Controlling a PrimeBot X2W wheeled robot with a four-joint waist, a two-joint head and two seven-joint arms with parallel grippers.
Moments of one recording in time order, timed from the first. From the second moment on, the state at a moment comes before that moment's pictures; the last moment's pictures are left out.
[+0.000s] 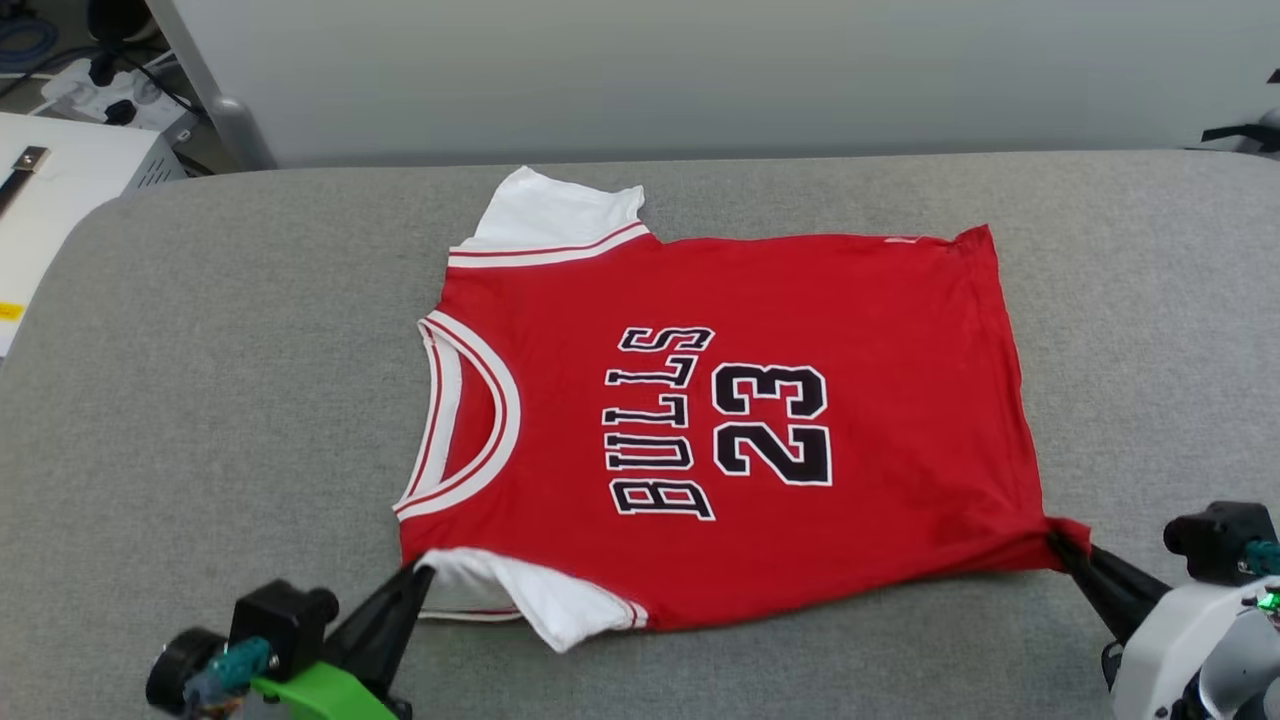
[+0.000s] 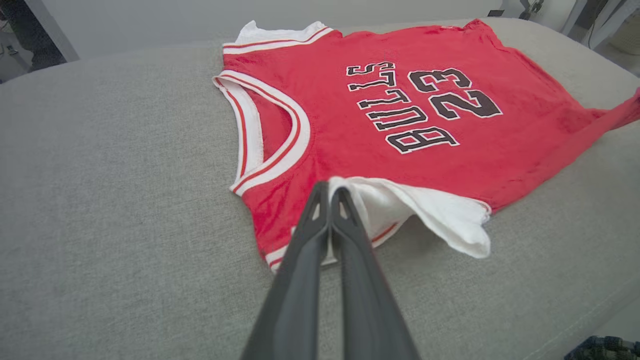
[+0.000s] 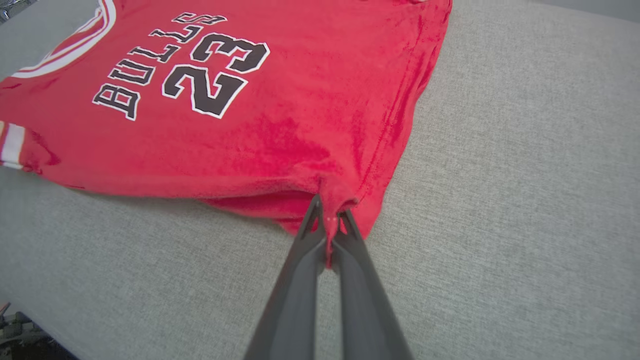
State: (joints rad) left arm -0.01 0.70 -0.64 -0.08 -0.71 0.12 -0.17; right arm -0.06 -0.65 0.44 0.14 0.68 0.13 0.03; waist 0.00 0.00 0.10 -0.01
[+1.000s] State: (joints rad) left arm -0.67 0.58 -0.71 0.57 -0.59 -0.12 -0.18; right arm -0.49 -0.57 0.52 0.34 0.72 0.13 0.08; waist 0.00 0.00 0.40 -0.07
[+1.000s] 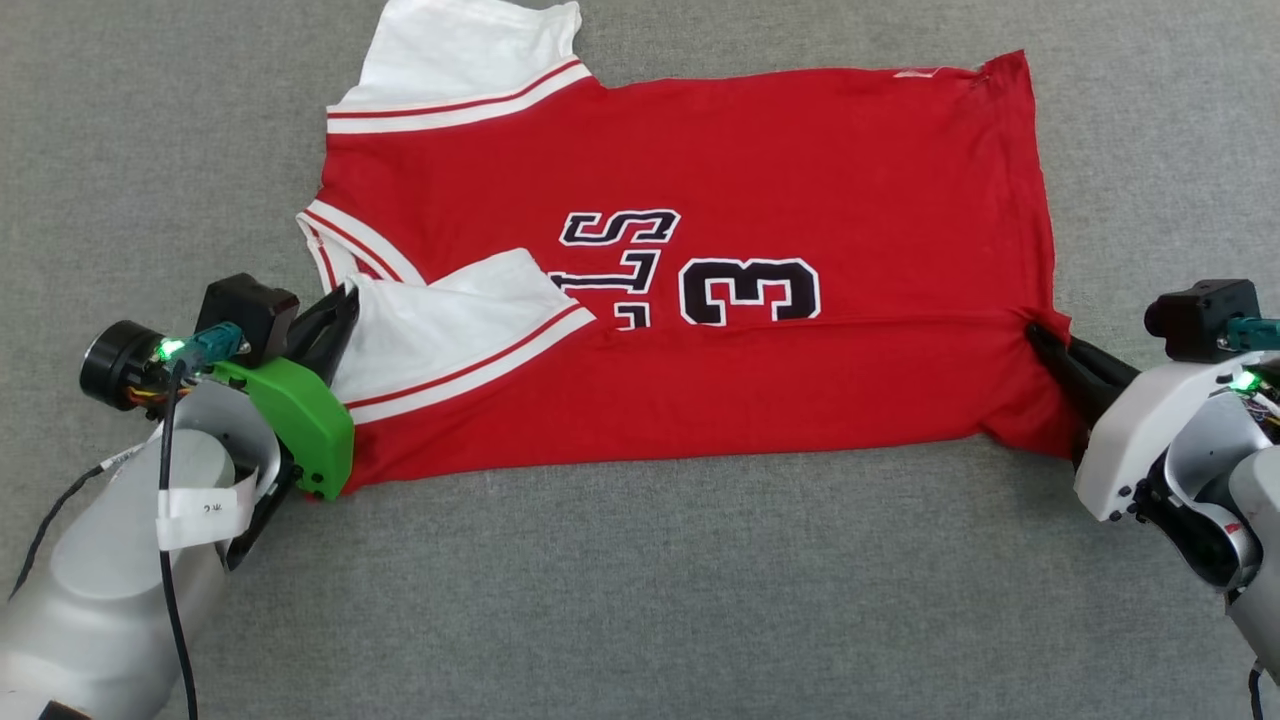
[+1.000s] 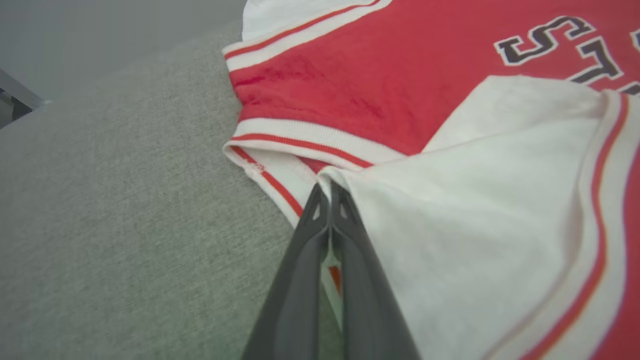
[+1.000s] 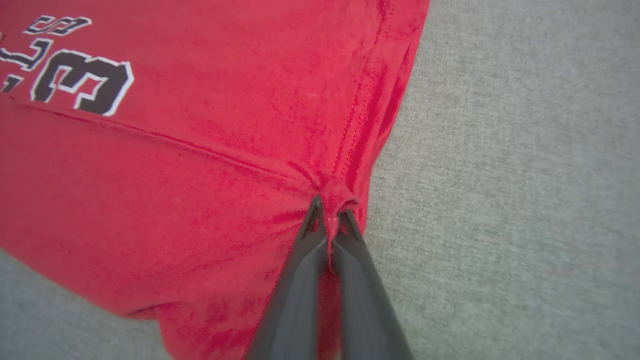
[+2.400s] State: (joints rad) left arm -0.83 0.76 -1.01 0.32 -1.12 -0.13 0.68; right arm -0.31 -0.53 0.35 0.12 0.66 0.13 0.14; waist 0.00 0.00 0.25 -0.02
